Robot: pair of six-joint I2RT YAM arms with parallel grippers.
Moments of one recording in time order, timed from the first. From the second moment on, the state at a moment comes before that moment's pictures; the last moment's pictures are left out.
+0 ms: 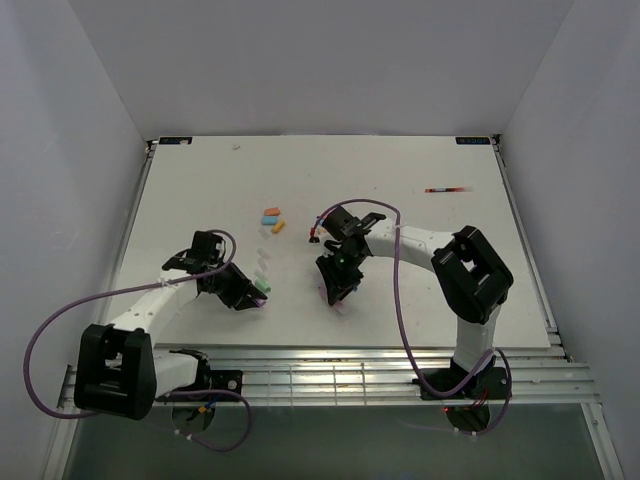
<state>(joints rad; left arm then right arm) -0.18 1.18 0.62 -0.63 0.43 -0.96 0.80 1.87 1.26 -0.72 -0.43 0.17</state>
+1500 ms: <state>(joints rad) -0.17 1.32 0.60 -0.57 0.40 -0.98 0.80 1.91 1.32 -0.77 -0.30 0.10</state>
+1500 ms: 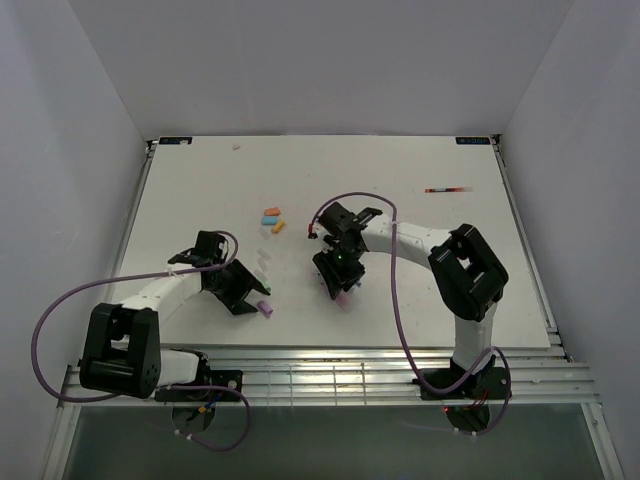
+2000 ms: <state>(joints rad) -0.17 1.22 0.68 -0.58 0.36 -0.92 0.71 1.80 1.65 -0.87 -0.20 0.27</state>
